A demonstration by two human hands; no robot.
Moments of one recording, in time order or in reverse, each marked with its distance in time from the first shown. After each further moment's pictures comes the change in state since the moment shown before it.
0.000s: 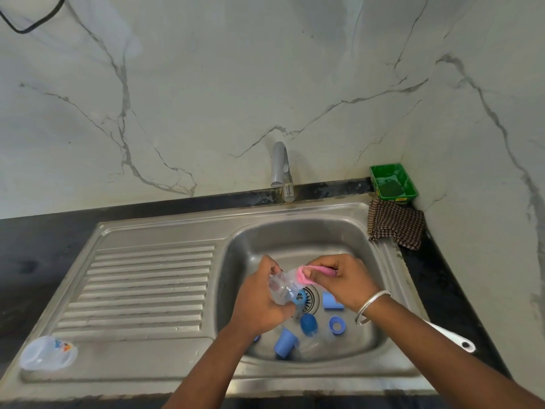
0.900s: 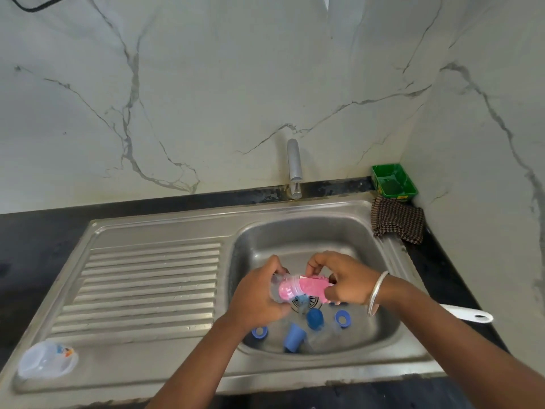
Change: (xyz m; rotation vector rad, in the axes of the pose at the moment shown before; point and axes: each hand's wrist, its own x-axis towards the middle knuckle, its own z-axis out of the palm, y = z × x) left_hand -0.002 -0.040 -0.041 0.049 -0.136 0.133; right_hand 0.000 -0.051 0.019 -0.287 -0.344 0.030
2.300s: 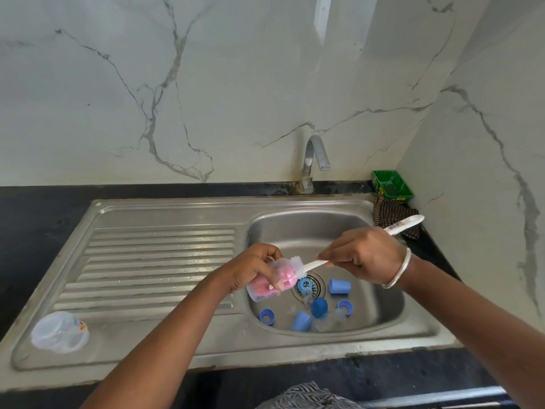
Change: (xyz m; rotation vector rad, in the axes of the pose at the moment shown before) left_hand -0.016 -0.039 -0.077 -0.567 -0.425 -0.221; right_hand -0.016 -0.050 0.012 -0.768 0.354 -0.675
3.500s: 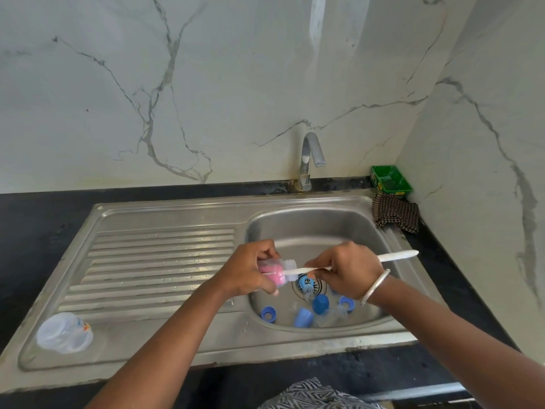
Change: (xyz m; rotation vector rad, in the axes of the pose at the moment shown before) left_hand -0.011 -0.007 0.008 0.391 0.254 0.165; right_hand 0.002 -0.043 0.024 0.045 -0.148 0.514
